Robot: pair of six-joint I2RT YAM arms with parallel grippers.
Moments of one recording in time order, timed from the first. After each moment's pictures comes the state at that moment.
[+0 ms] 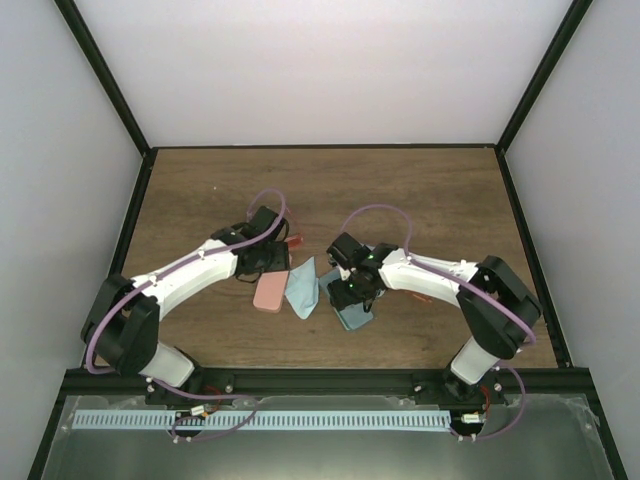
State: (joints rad) left arm -0.62 1.49 0.98 -0.64 -0.12 -0.66; right arm 0.83 1.62 0.97 -0.64 -0.07 0.38
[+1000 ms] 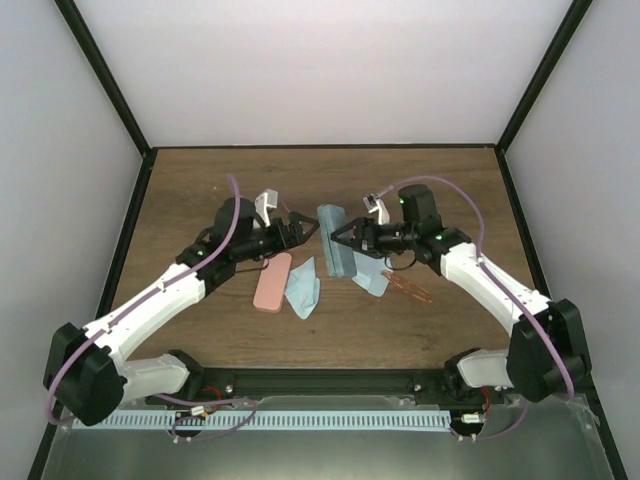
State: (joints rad) left arm -0.61 1.21 0.91 -0.18 0.32 -0.88; right arm 0.45 1.33 0.94 -0.27 -0.77 0.66
